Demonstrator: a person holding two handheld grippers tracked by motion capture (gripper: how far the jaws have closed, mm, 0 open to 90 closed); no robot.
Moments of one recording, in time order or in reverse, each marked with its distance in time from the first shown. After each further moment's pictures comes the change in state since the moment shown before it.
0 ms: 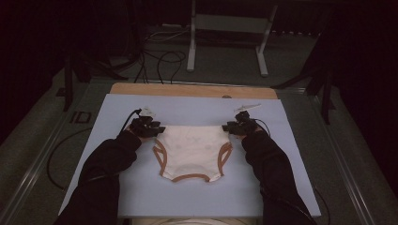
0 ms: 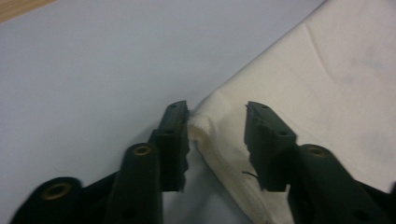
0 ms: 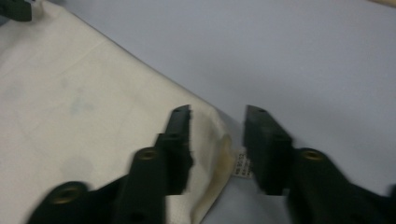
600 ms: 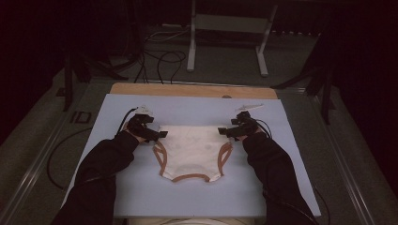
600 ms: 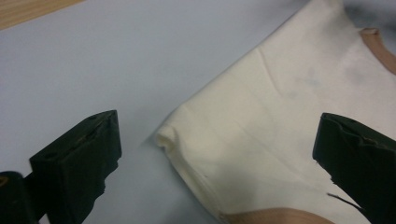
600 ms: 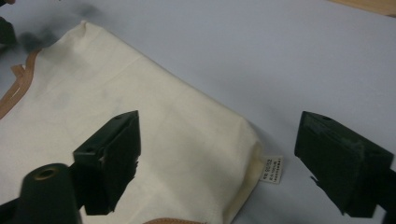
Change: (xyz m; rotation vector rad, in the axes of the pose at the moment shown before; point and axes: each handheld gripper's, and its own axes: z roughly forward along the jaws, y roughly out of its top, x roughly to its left) left arm -0.006 0.006 -0.022 -0.048 -0.109 -0.018; right arm 0.010 0.002 -0.012 -0.047 0.063 0.014
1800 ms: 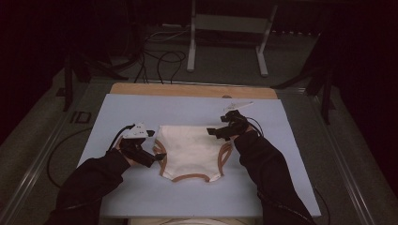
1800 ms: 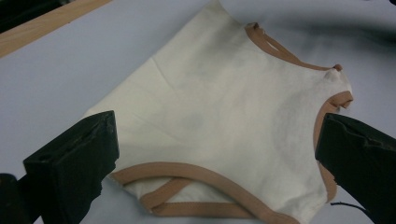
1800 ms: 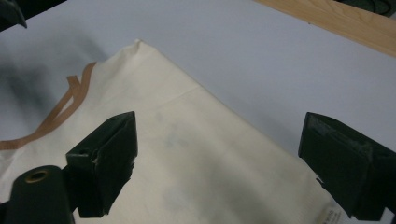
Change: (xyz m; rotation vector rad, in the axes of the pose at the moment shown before) left arm -0.073 -0.020 -0.055 -0.067 -0.085 0.200; right arm 0.045 0.027 -0.001 -0.020 0.051 -0.101
